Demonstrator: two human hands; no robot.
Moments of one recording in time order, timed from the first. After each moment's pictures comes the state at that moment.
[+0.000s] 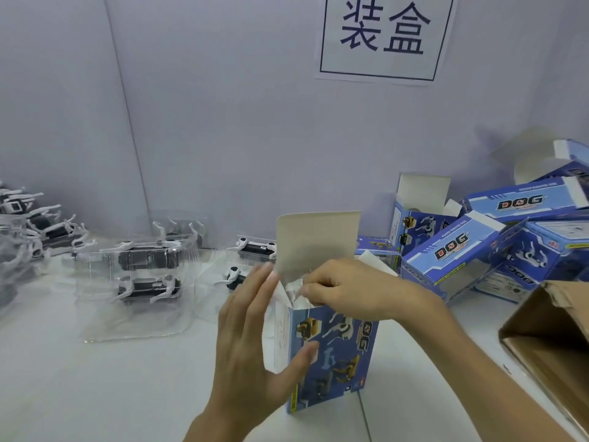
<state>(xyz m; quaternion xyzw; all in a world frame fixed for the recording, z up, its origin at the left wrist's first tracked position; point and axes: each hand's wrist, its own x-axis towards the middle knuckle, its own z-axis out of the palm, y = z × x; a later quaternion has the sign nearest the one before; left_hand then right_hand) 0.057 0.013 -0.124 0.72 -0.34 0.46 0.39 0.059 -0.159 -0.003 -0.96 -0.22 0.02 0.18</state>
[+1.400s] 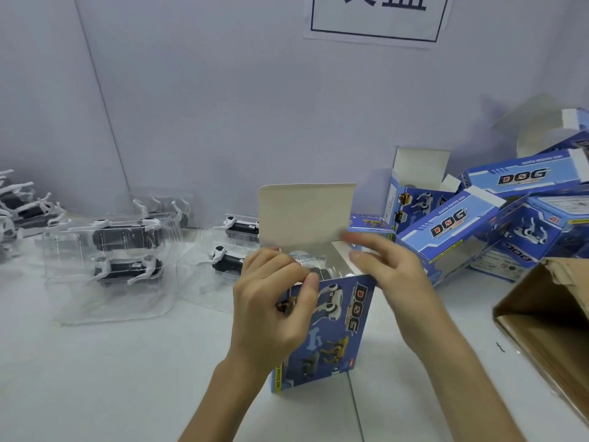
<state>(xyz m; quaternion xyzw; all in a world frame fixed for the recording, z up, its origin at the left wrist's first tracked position) 0.074 -0.031 -0.096 0.69 -0.33 0.45 0.46 0.042 -0.200 -0.056 -0.73 0.01 -0.20 0.66</state>
